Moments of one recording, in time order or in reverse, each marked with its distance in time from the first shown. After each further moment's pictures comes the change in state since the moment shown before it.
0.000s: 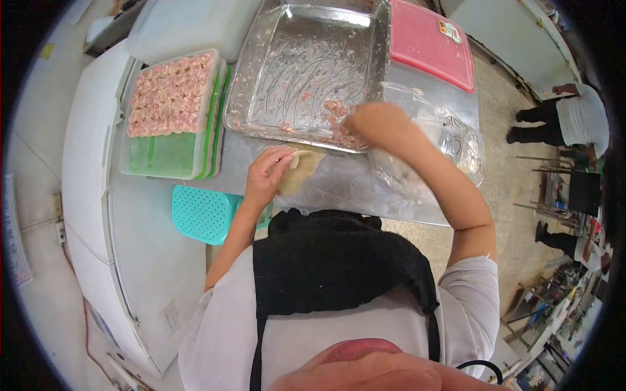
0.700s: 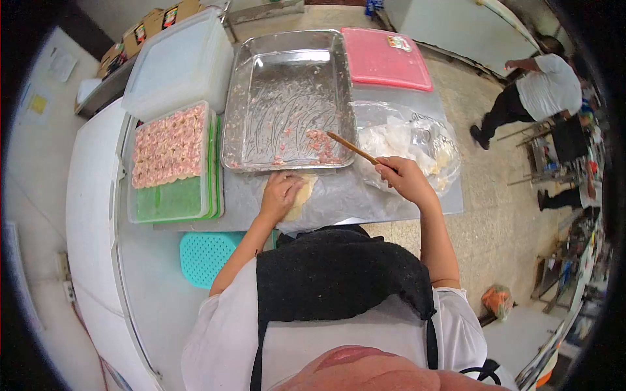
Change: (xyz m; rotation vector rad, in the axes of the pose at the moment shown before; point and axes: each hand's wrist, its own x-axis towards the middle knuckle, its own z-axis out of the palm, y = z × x) left_hand 0.010 -0.048 0.024 0.255 -0.215 0.302; right_hand -0.130 -0.044 0.019 0.988 0.374 0.661
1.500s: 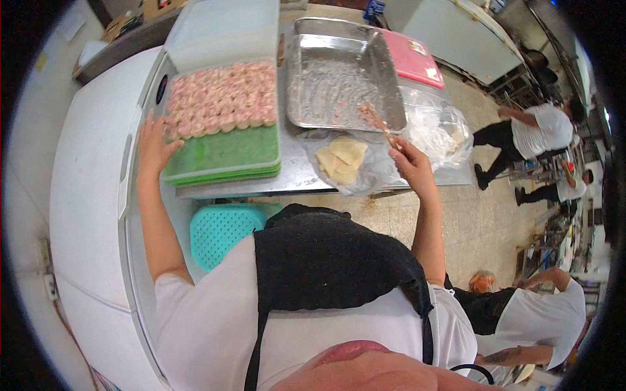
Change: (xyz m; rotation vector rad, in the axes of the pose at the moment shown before) left_hand -0.066 -0.149 -0.394 0.823 0.046 -0.255; right_hand -0.050 -0.110 0.158 0.210 0.331 0.048
